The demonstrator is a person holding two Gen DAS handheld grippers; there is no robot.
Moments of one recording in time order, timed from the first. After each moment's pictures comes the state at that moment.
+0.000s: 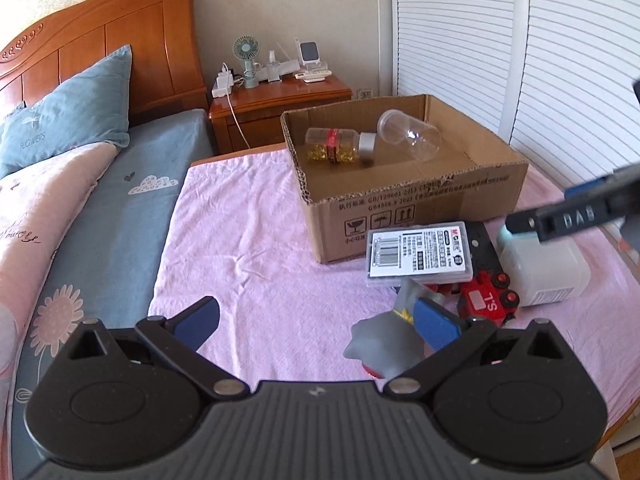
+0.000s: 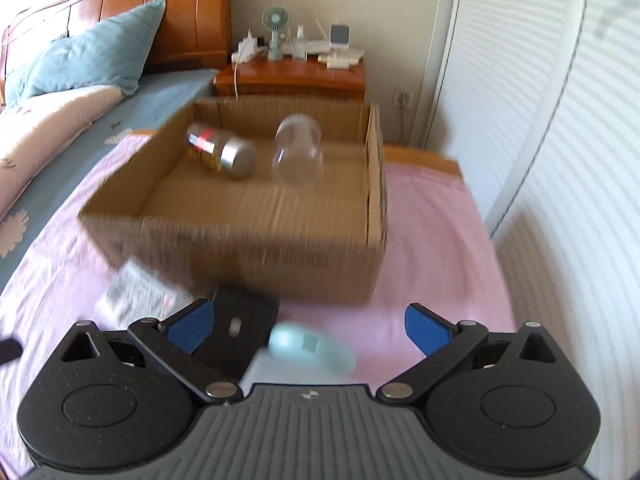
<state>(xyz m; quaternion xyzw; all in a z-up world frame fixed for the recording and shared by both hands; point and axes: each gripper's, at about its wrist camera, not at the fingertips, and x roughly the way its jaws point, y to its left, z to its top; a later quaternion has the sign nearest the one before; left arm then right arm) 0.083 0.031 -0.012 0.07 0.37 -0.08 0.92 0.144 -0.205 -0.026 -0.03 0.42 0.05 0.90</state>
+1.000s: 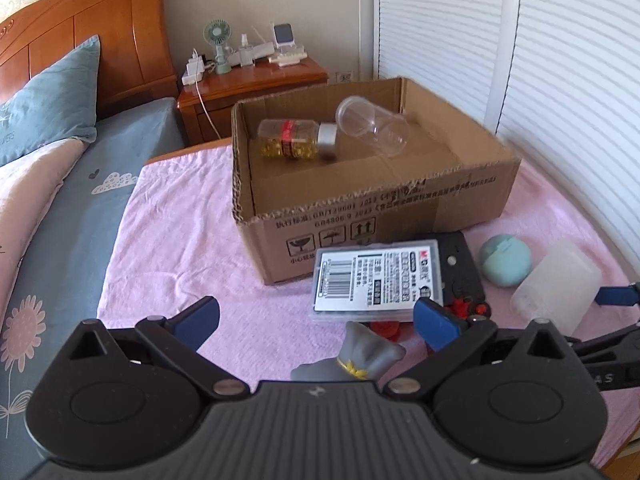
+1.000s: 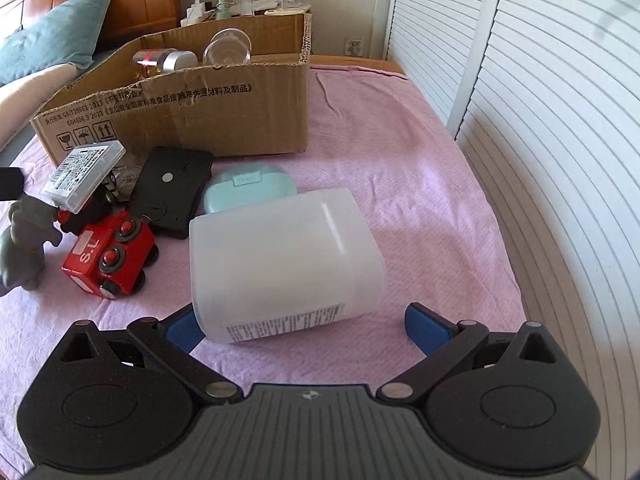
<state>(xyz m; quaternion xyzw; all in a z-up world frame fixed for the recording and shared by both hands) 0.129 -0.016 -0.029 0.08 0.40 -0.10 0.91 0.090 -0.237 -0.088 0.00 0.45 -0.01 0.89</state>
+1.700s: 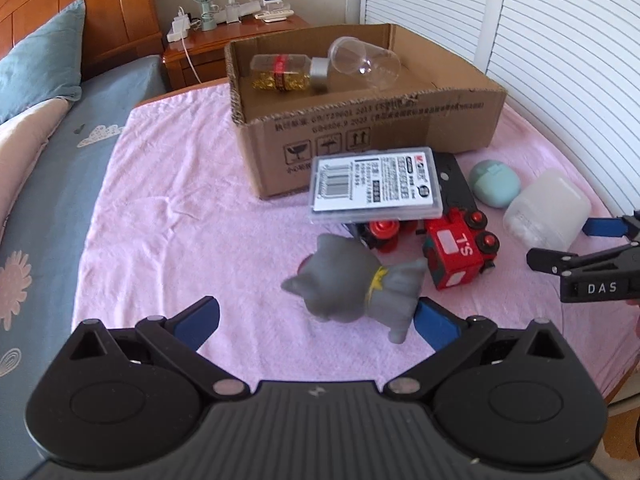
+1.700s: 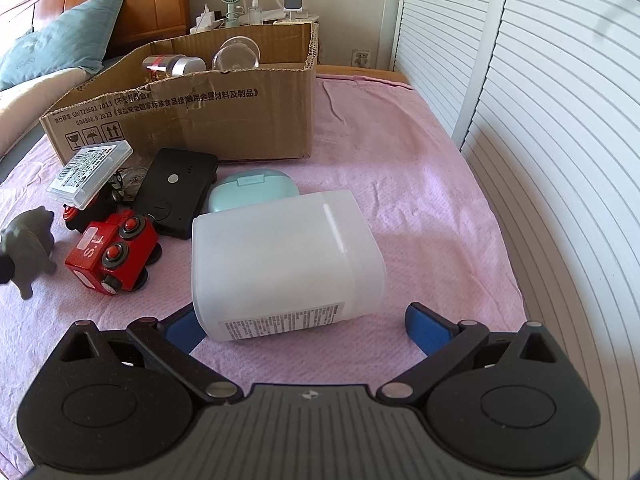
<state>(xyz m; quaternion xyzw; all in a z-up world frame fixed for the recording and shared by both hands) 0.097 0.006 -0.054 0.07 0.45 -0.13 0.88 0.085 -0.238 -0.090 -0.01 0.43 0.00 0.90</state>
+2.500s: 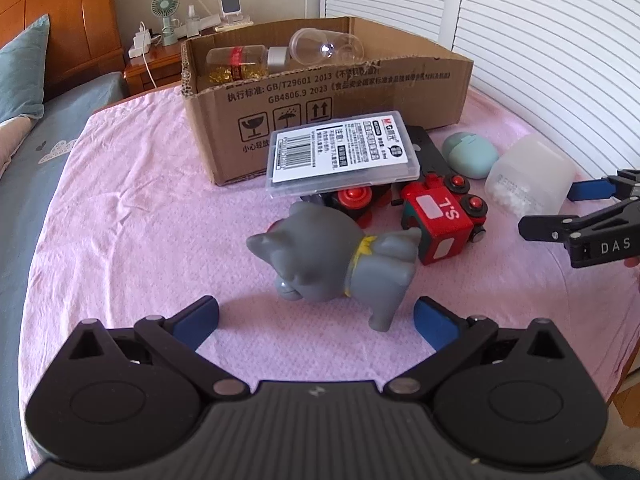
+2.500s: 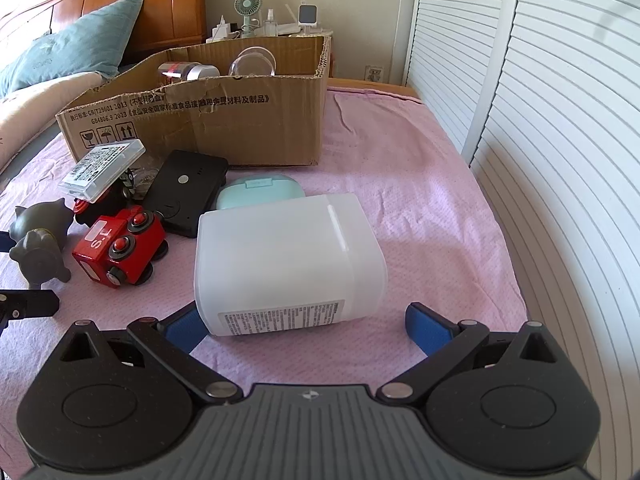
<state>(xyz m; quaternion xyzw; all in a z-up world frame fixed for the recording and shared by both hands) 0.094 0.006 -0.087 0.08 0.42 -0.19 0.89 0.076 -0.241 -0.092 -0.02 0.41 0.02 0.91</state>
